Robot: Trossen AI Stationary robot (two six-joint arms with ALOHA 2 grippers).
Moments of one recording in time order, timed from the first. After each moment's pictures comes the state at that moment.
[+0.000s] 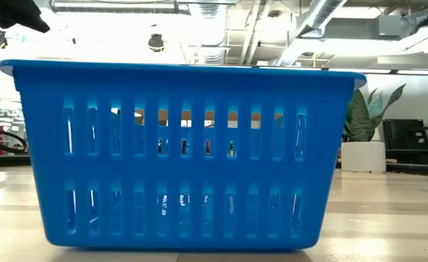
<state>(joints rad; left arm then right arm) -0.93 0.99 0.88 -1.07 -0.83 -1.17 0.64 2.16 2.01 -0.87 0.17 0.47</state>
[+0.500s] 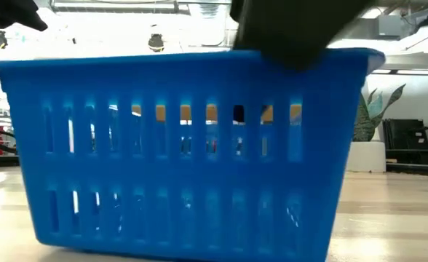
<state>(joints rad) -0.93 1.02 0.88 -1.00 -0.81 -1.18 0.66 2.34 2.01 -0.76 0.16 0.57</state>
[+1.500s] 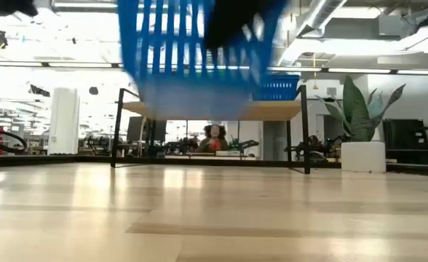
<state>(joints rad) -0.93 1.08 0.93 -0.98 -0.73 -1.10 0.58 2.25 2.01 -0.93 0.35 0.38</state>
